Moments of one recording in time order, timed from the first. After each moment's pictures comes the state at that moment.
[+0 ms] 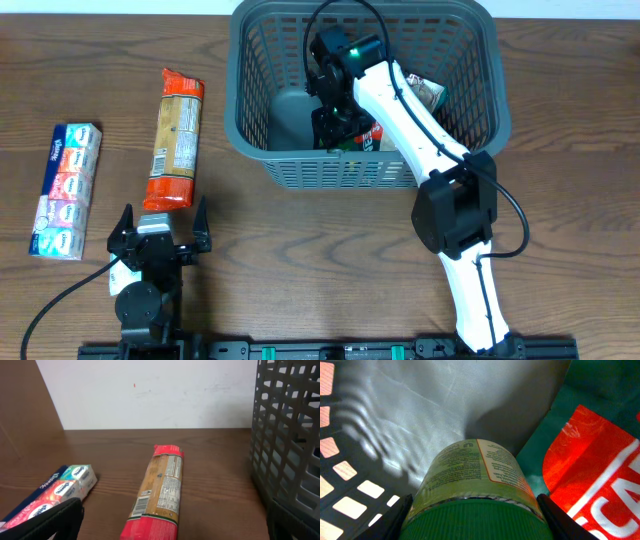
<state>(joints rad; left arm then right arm) 0.02 0.01 0.08 -0.16 -0.09 0.06 0.50 2.35 2.22 -1.39 -0.13 0.02</state>
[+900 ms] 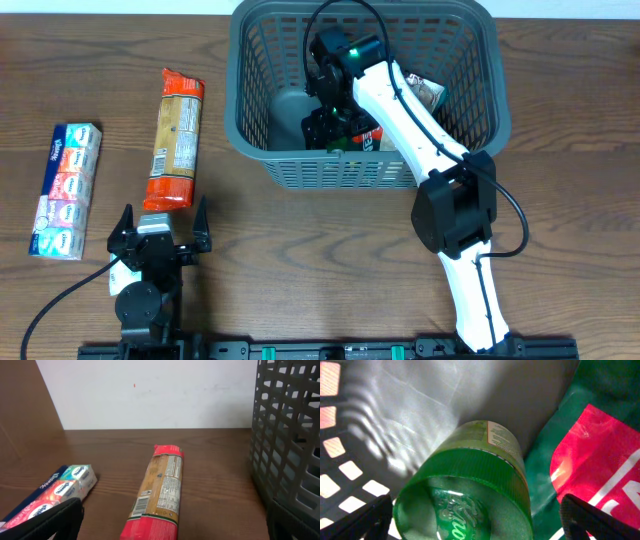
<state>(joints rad) 0.02 0.01 0.08 -0.16 -0.09 0.06 0.50 2.35 2.24 -1.40 -0.15 0.03</state>
